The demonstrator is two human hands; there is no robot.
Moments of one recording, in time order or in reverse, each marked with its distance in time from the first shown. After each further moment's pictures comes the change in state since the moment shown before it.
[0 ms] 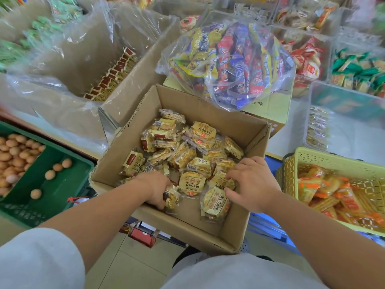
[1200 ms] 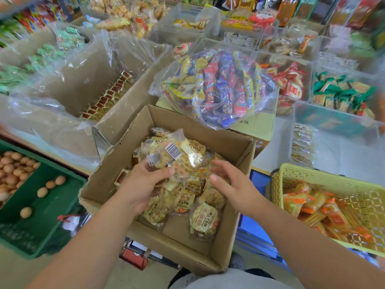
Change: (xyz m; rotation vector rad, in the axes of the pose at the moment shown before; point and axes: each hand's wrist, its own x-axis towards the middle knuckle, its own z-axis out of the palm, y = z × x) left_hand -0.082 0.042 -0.052 -1.898 0.515 0.108; right_hand 0.003 -0.009 -0.041 0.945 0.025 0.162
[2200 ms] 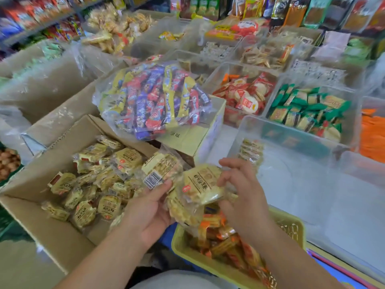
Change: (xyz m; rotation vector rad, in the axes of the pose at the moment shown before) left_hand -0.023 -0.025 0.331 -0.582 0.139 -0.155; right_hand -0.058 0.145 -0.233 0.021 0.339 -0.416
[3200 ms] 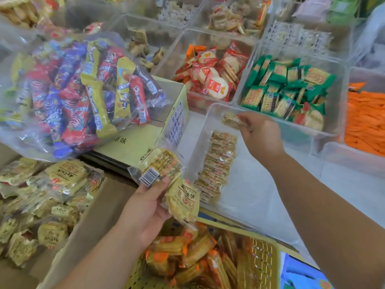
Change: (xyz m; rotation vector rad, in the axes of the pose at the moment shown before) left_hand 0.124 -0.046 0.068 0.110 -0.017 -0.029; right_hand 0.145 0.212 -0.088 -0.423 0.073 0.244
